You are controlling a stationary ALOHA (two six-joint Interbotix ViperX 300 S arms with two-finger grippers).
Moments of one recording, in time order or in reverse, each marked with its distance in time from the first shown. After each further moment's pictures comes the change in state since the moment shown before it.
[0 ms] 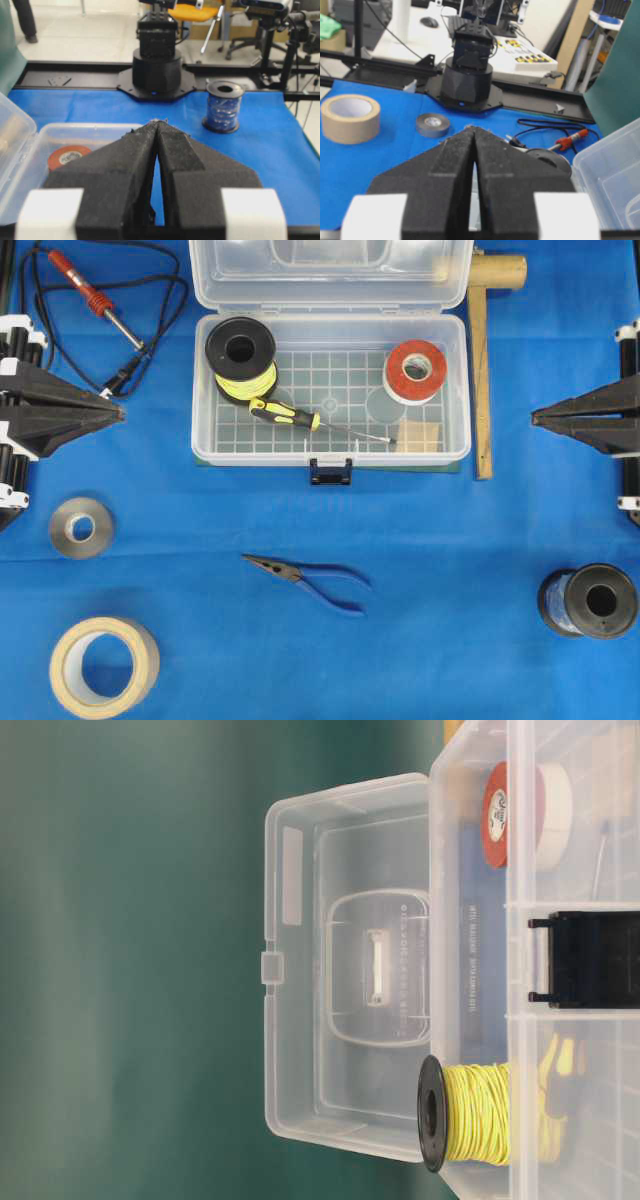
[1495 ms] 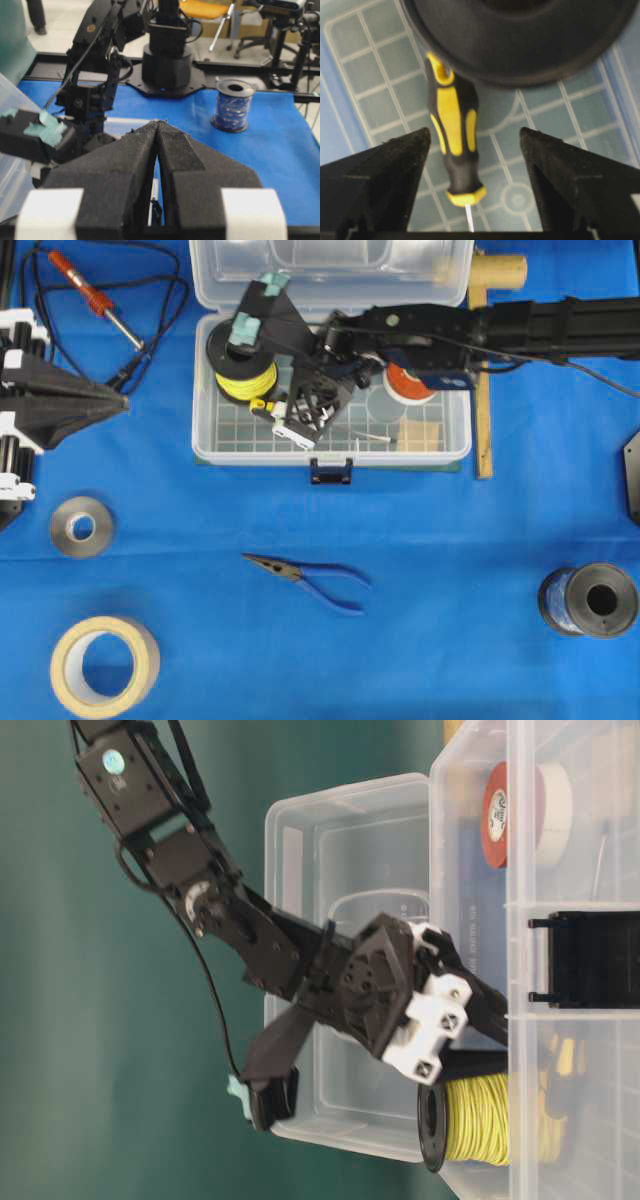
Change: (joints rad) left arm 0.032 0.011 0.000 -0.029 0.002 0.000; right arm -0.218 1.374 -1.100 0.086 0.893 0.299
